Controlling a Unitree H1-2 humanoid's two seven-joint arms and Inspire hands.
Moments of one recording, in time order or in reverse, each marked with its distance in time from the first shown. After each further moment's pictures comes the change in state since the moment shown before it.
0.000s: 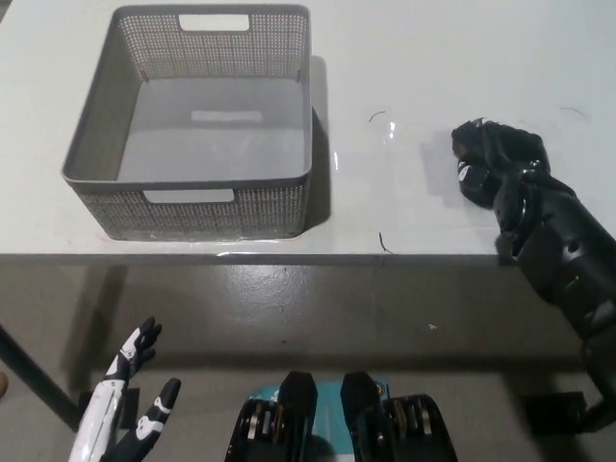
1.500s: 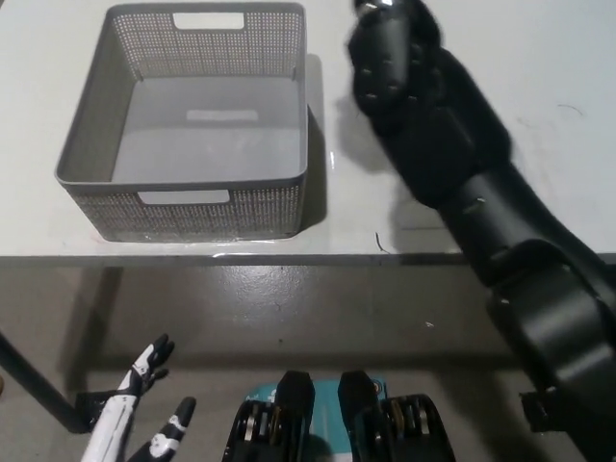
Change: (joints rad) left_arm 0.036 0.017 -0.033 -0.014 -0.002 0.017 -0.034; right_arm -0.245 0.221 -0.186 -0.494 0.097 -0.234 -0.238
